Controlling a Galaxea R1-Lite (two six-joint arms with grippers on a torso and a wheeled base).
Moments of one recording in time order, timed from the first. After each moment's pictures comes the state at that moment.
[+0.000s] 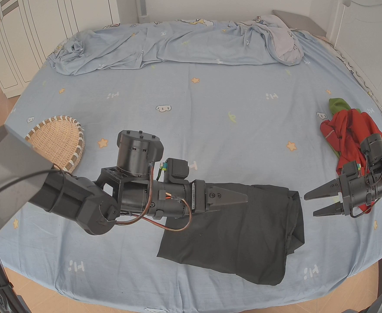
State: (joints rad) left arm -0.58 2.02 -1.01 -0.57 -0.75 -0.63; right arm -0.04 1.72 -0.94 0.28 0.90 0.20
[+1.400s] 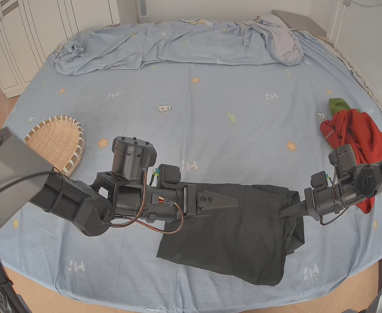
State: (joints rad) left arm -0.55 2.02 -0.96 -0.57 -0.76 -0.63; right arm 0.12 1.93 -0.90 -0.04 0.80 0.26
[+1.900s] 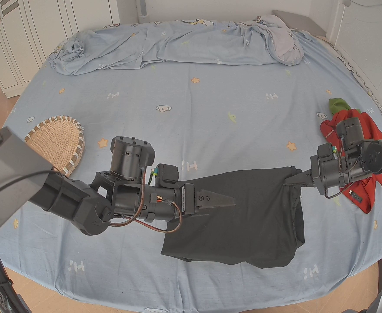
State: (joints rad) left arm -0.54 2.02 -0.96 -0.57 -0.76 -0.63; right arm 0.10 1.88 -1.09 0.03 0.80 0.35
